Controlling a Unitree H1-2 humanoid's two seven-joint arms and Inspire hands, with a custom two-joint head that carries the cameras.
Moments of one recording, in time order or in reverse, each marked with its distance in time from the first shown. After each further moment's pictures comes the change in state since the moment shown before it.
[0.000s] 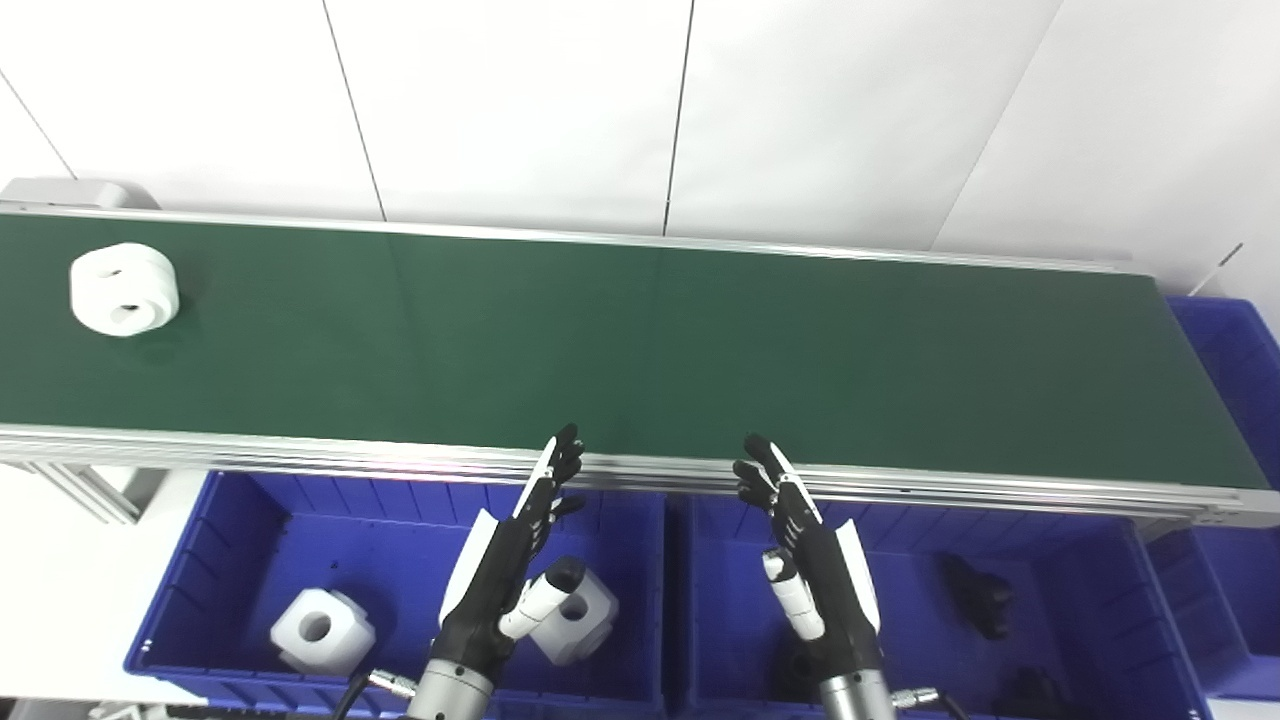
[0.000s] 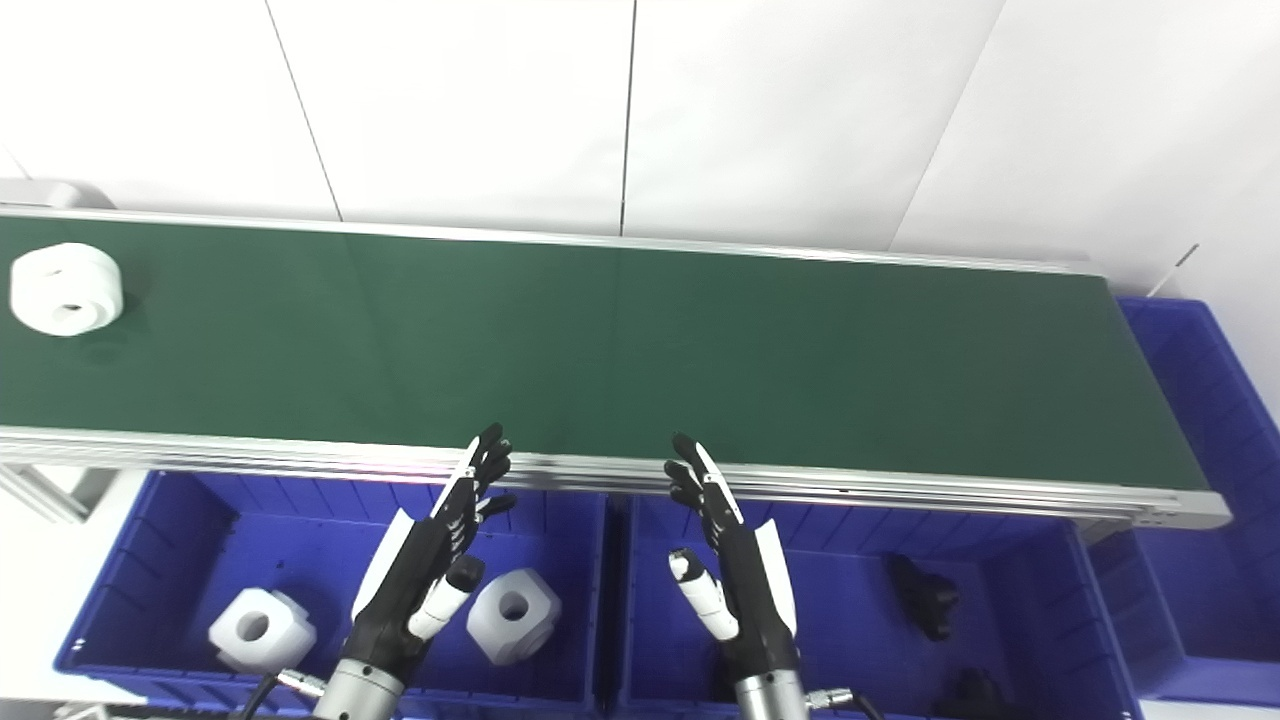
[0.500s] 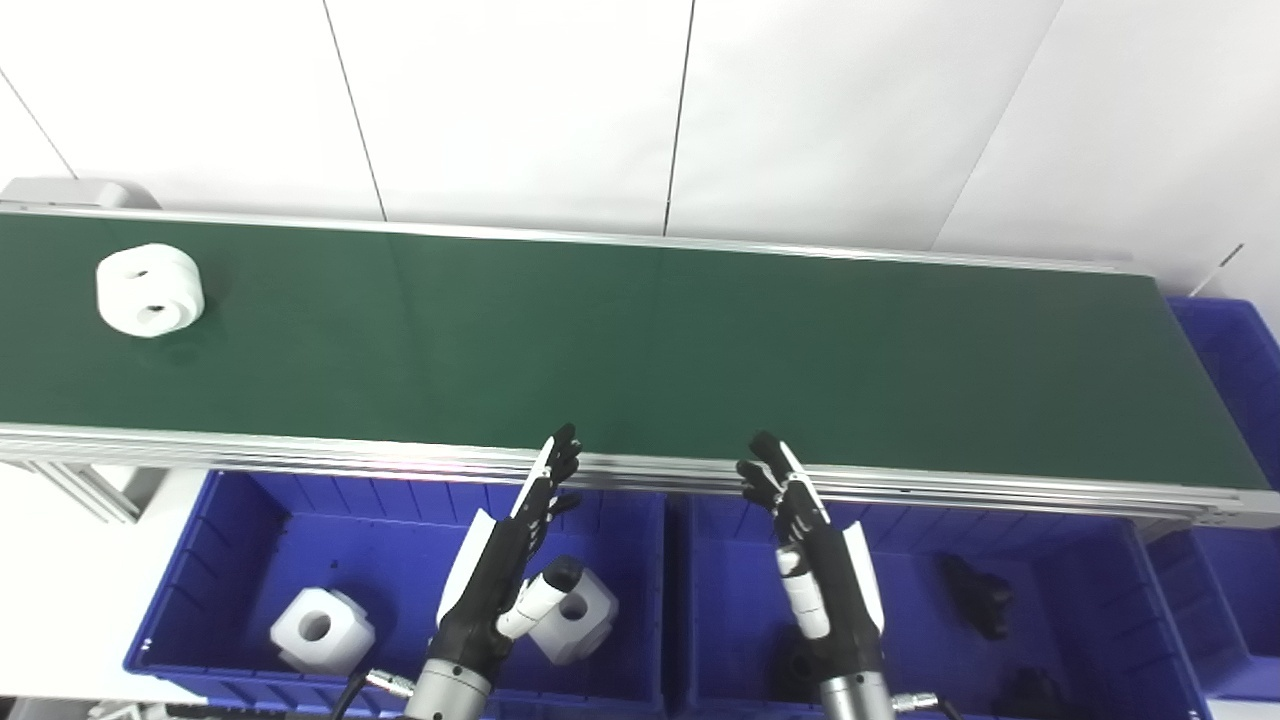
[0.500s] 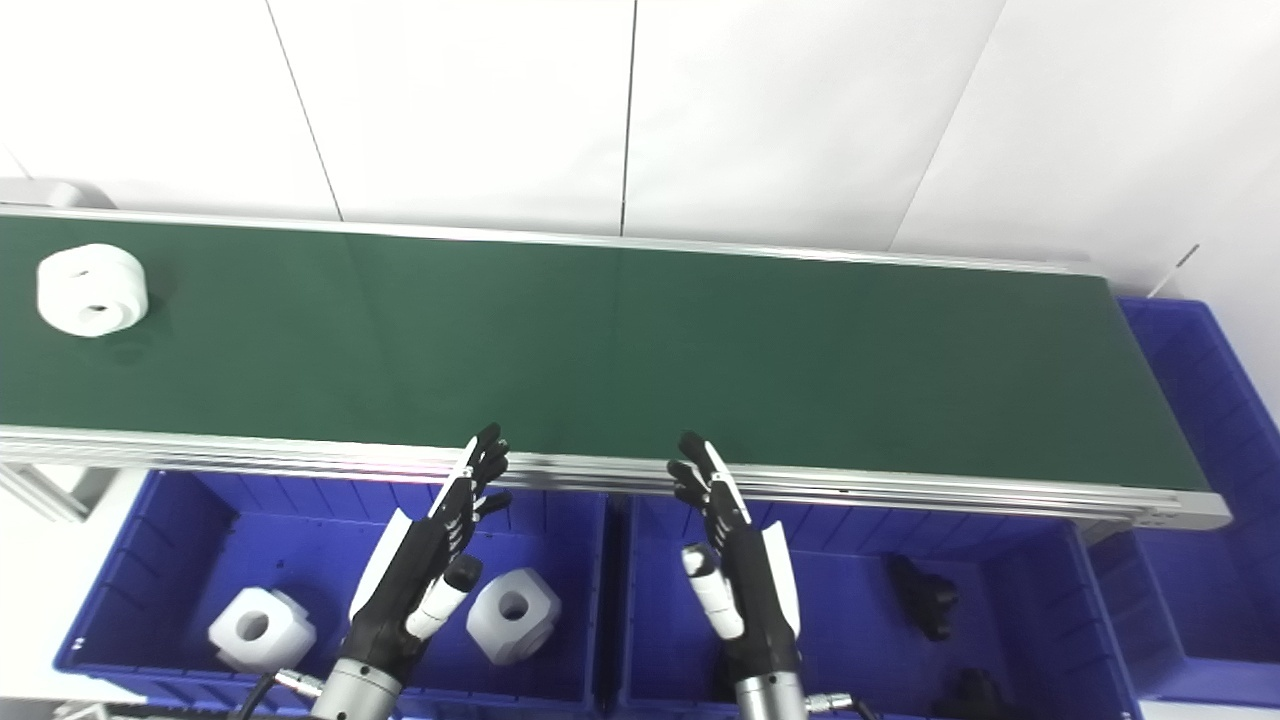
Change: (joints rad) left arm 0.000 0.000 0.005 0.000 0.001 -0.001 0.002; right arm 0.029 0.032 -0.005 -0.032 0.104 0.007 -0.004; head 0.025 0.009
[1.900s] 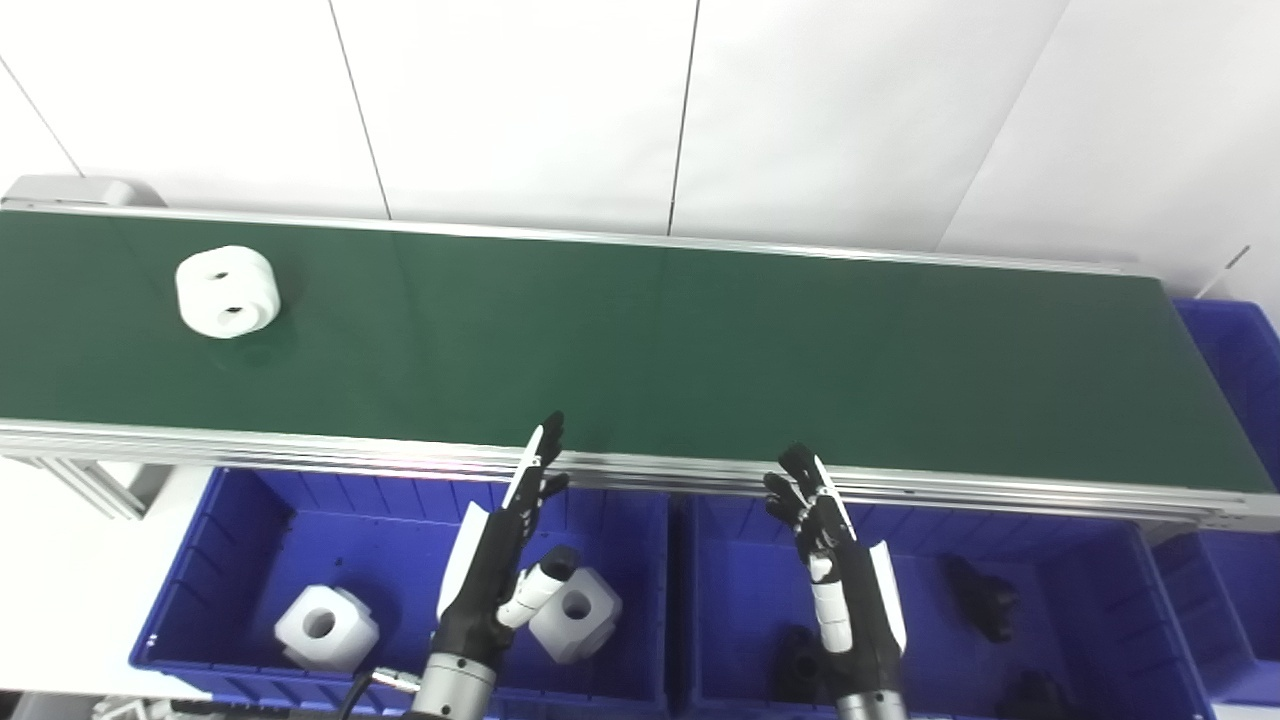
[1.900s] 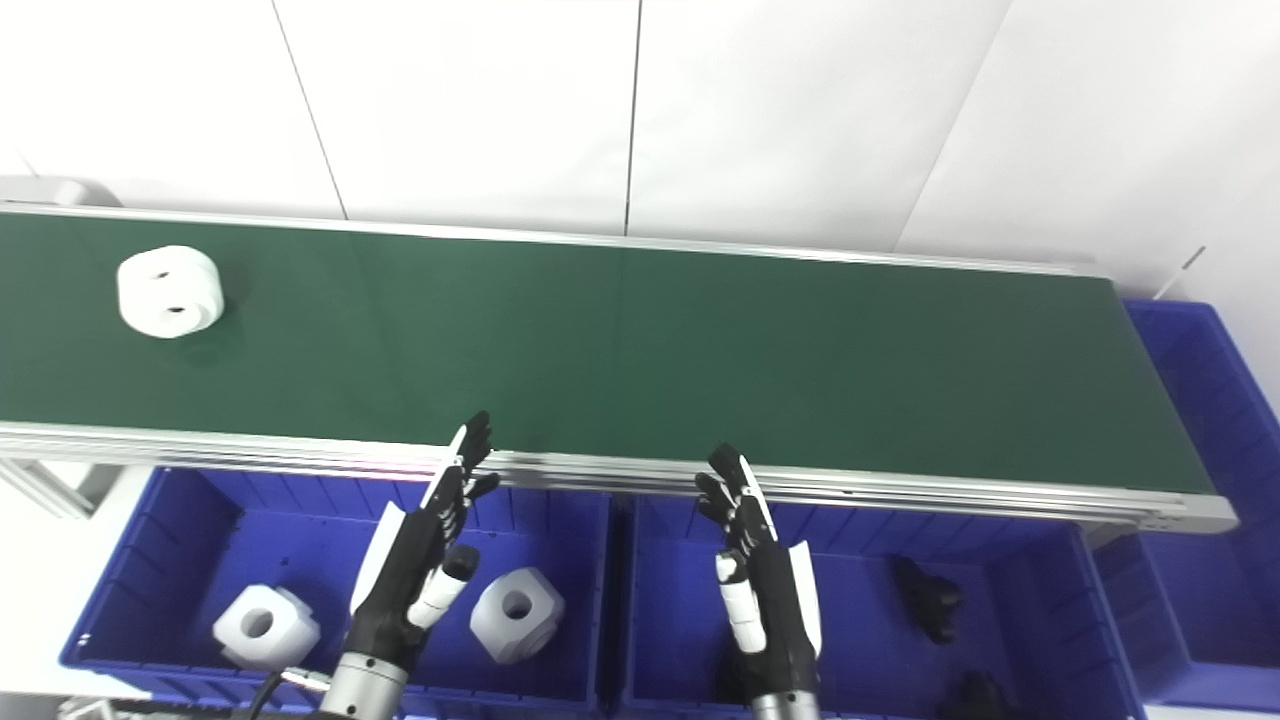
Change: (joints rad) left arm -0.013 -0.042 0.022 0.085 0.023 -0.083 0.063; right arm 0.016 -0.007 -0.040 0.016 0.008 0.015 0.020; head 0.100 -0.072
